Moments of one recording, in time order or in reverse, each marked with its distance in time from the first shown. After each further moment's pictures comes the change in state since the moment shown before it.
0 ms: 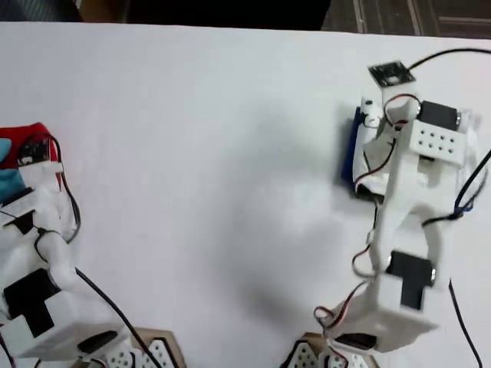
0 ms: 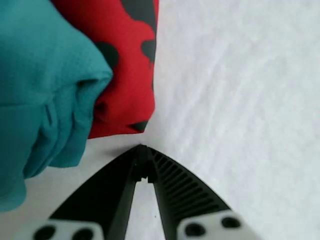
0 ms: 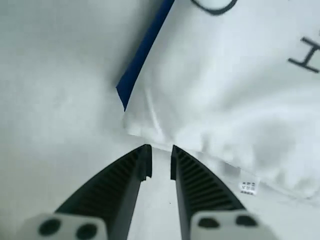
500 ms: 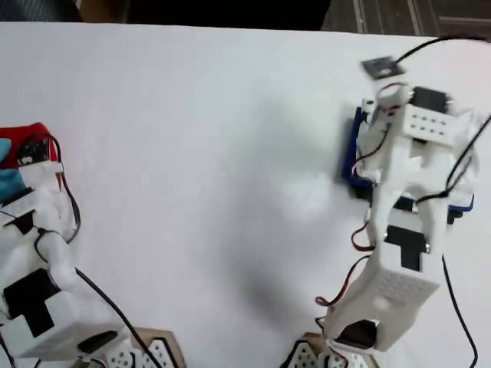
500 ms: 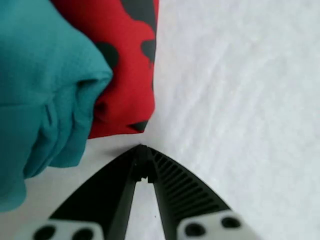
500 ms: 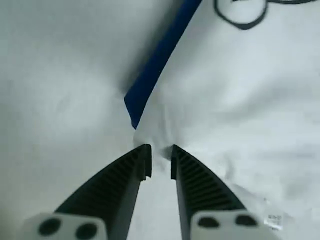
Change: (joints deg) left arm 0.0 0.0 0.0 0.0 0.0; right arm -1.1 14.8 -7.9 2.5 0.0
